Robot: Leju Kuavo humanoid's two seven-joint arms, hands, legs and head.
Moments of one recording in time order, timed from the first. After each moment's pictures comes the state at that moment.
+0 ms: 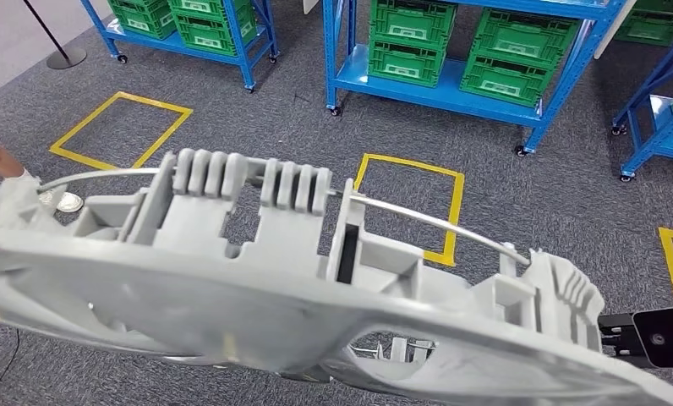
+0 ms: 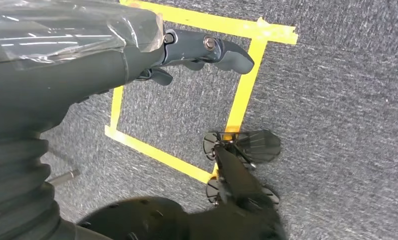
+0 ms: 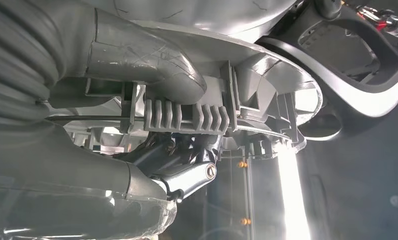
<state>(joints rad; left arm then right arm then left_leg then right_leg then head) -0.02 0.11 -0.90 -0.29 0.92 0.19 -0.20 -0.04 -0.03 0.32 -2.00 -0.83 0.91 -0.15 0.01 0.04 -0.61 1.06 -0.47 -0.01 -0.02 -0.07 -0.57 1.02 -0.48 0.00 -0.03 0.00</state>
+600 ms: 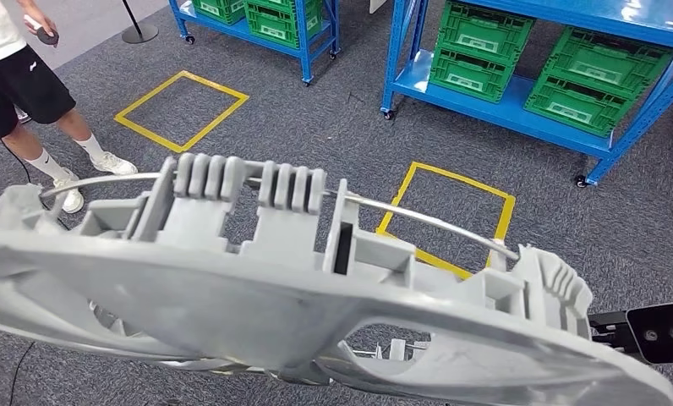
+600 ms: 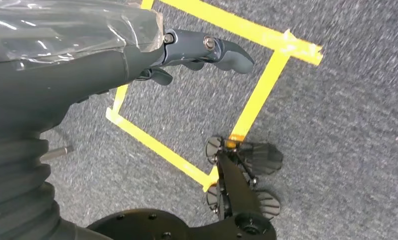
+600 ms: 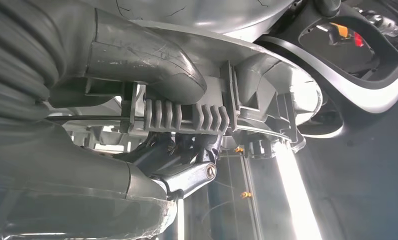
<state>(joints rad) -0.01 0.12 -0.88 -0.32 0.90 0.21 -0.19 -0.04 -0.03 0.32 -1.98 -0.84 0.92 -0.15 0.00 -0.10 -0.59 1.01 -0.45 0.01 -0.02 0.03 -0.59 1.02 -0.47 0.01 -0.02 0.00</state>
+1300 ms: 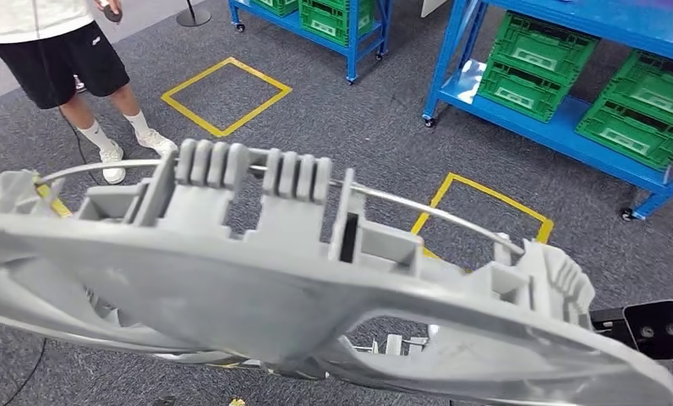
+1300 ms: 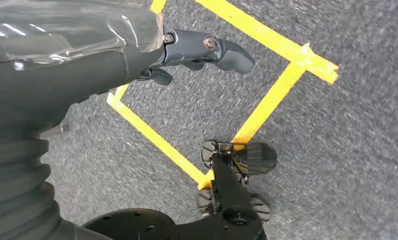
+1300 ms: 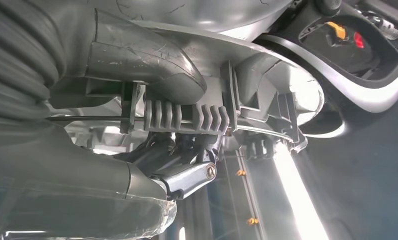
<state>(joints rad) -0.02 0.12 -0.86 -0.32 0.88 0.20 -0.18 -0.05 -0.02 0.32 -1.97 -0.84 0.92 -0.15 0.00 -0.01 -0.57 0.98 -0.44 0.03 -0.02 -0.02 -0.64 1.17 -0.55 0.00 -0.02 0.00</state>
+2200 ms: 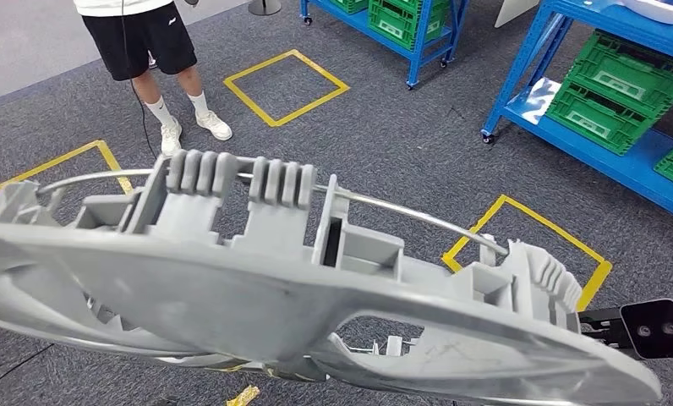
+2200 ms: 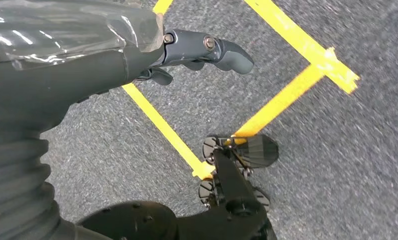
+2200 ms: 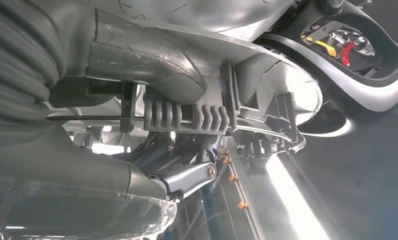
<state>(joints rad) -0.02 0.12 -0.84 -0.32 0.86 0.19 -0.18 -0.05 -0.02 0.32 -1.97 -0.83 0.92 -0.15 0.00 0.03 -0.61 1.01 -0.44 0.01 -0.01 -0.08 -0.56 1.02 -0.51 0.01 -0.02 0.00</state>
